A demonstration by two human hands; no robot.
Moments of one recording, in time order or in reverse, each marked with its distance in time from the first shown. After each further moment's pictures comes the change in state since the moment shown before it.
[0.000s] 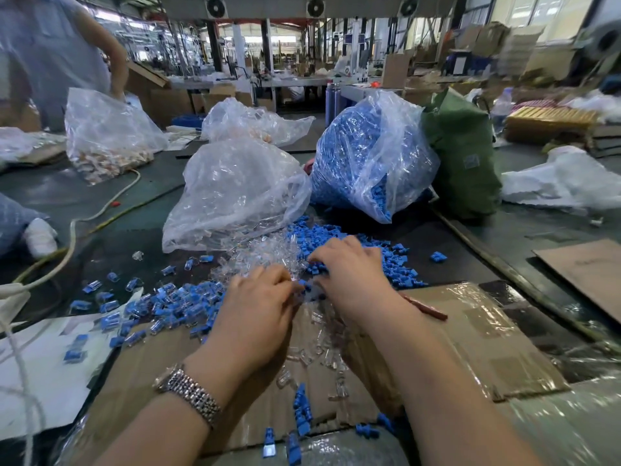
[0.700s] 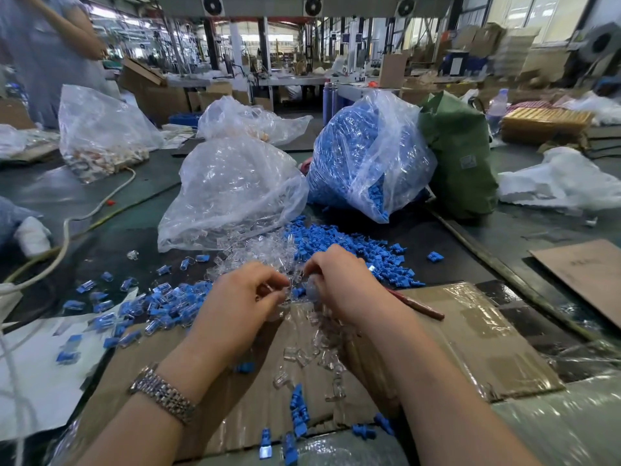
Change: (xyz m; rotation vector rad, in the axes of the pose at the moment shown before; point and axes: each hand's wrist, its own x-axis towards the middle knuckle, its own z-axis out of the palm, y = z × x) left_hand -0.001 -0.009 -0.018 -0.393 0.103 -0.107; right_hand 0.002 -0.003 0.000 0.154 -0.091 0.035
